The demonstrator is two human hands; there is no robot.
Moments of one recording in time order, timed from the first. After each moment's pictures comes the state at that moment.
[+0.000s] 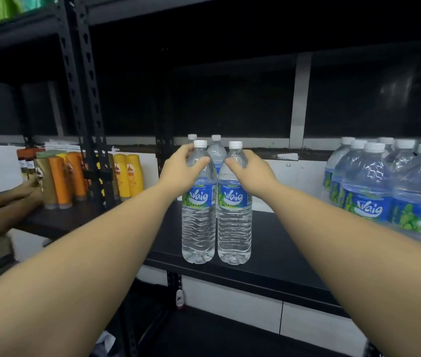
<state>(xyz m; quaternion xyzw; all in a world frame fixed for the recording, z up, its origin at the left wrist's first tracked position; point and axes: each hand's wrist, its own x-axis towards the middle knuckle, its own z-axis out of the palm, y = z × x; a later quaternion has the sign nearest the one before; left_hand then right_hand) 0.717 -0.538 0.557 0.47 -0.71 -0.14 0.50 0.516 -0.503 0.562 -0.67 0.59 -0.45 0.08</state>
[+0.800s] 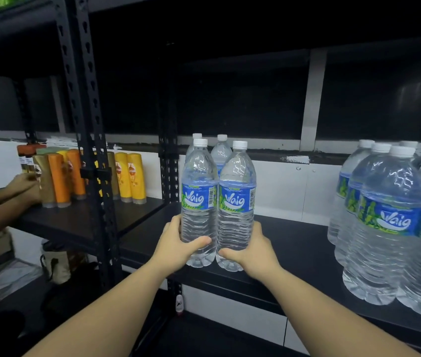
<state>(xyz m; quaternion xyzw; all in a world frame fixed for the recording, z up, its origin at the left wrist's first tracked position) 0.744 -0.540 0.395 0.52 -0.66 -0.26 0.46 0.518 -0.504 0.396 -0.62 0.60 -0.45 0.23</state>
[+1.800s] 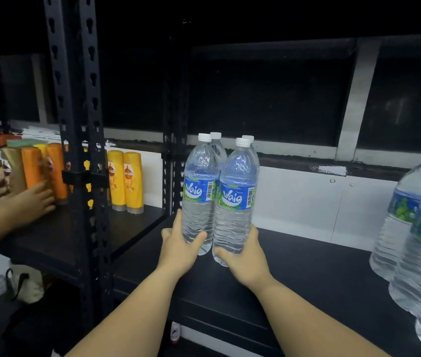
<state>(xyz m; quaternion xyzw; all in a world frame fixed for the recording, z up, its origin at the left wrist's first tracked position) 0.766 -0.676 0.371 0.54 -0.62 -0.27 0.49 0.581 -0.638 0.365 -0.59 0.57 -0.53 0.20</state>
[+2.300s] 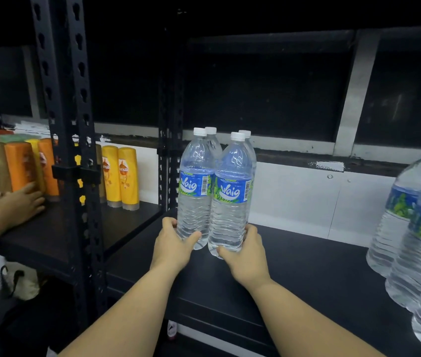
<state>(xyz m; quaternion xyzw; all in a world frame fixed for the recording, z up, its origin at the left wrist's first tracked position) 0.764 -0.684 0.365 0.59 -0.59 -0.24 0.49 0.575 -0.639 0.359 -0.58 0.60 -0.52 0.18</state>
